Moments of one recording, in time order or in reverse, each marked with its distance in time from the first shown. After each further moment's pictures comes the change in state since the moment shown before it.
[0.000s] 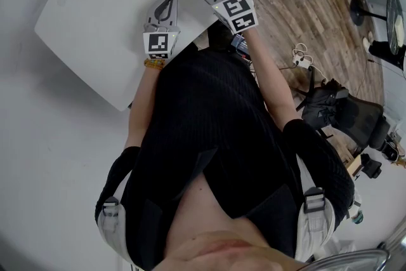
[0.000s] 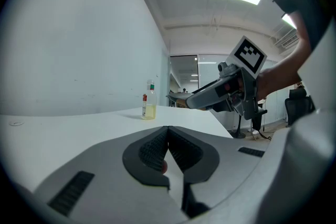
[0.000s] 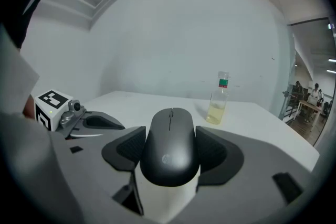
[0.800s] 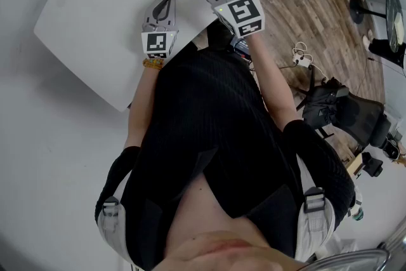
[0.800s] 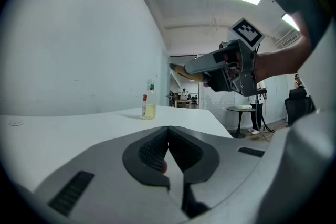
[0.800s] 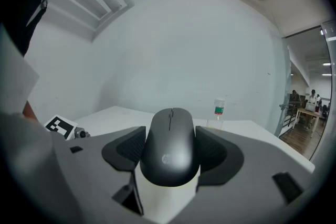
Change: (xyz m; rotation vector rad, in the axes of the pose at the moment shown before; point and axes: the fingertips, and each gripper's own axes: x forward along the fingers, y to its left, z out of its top) left arm 0.001 0.001 -0.001 -0.002 0.001 -0.001; right arm -0.031 -0.003 0.065 -0.031 -0.159 -0.042
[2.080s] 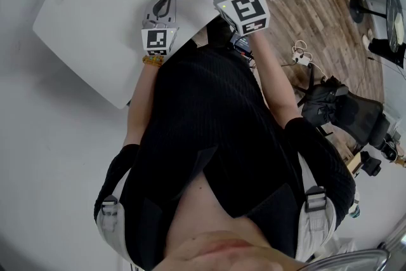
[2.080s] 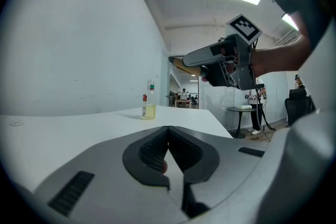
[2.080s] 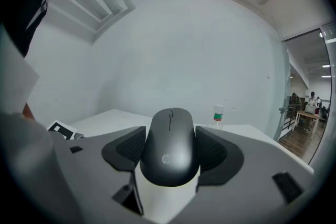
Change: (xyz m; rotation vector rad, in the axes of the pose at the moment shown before) left arm 0.000 -0.002 -0.001 0.004 0.000 0.001; right arm -0.005 -0.001 0.016 -0.010 -0.025 -0.002
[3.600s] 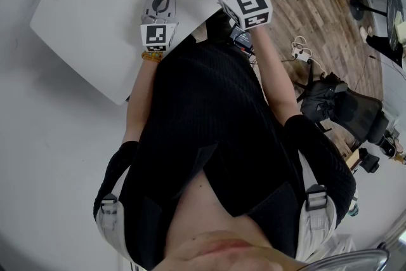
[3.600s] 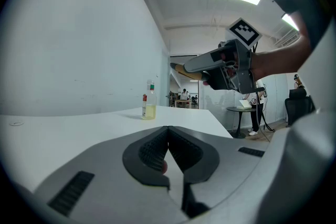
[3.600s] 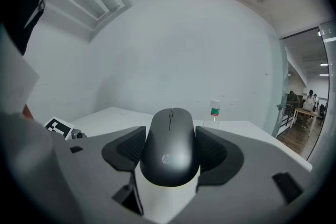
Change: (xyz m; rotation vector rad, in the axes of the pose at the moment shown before) left arm -0.001 0.000 -0.002 -0.002 -0.004 0.001; right arm 0.001 -0.008 -0.012 0.009 0.014 -0.026
